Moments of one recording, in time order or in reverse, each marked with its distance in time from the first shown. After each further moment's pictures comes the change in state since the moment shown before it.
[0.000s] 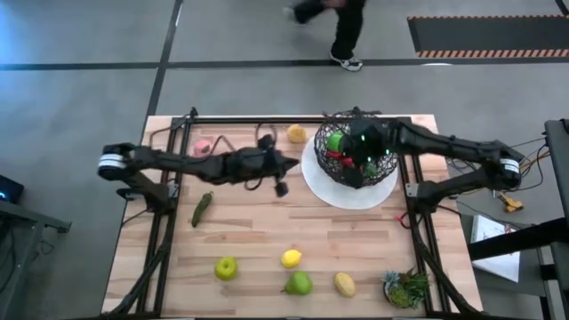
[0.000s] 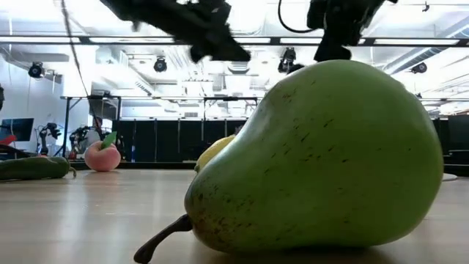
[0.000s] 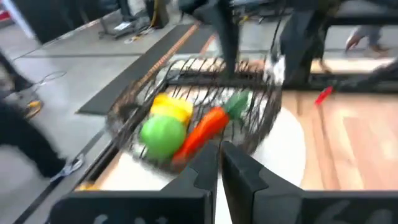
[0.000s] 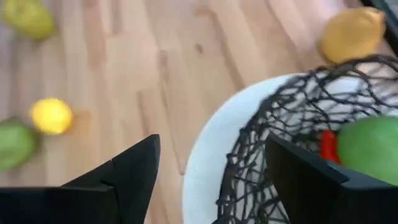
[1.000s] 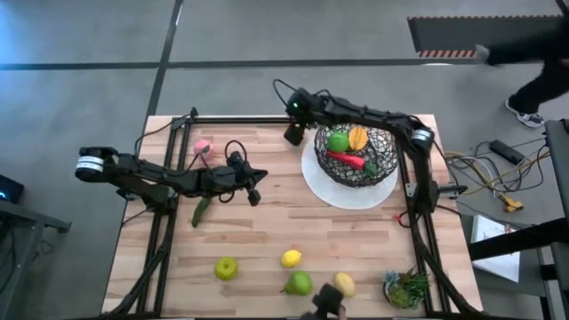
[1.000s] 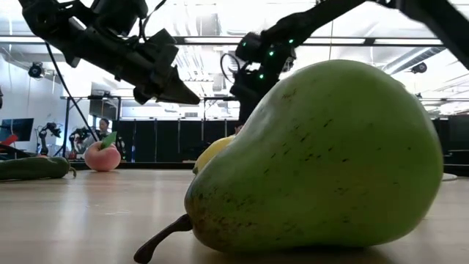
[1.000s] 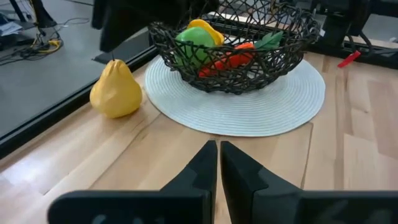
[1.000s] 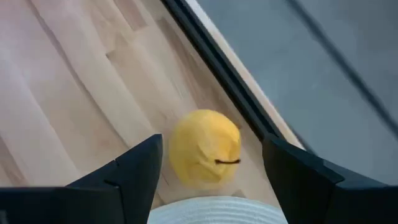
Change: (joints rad) left arm -0.049 -0.205 -0.477 0.185 -0.124 -0.264; right arm -0.201 0.815 0.640 0.113 0.328 -0.057
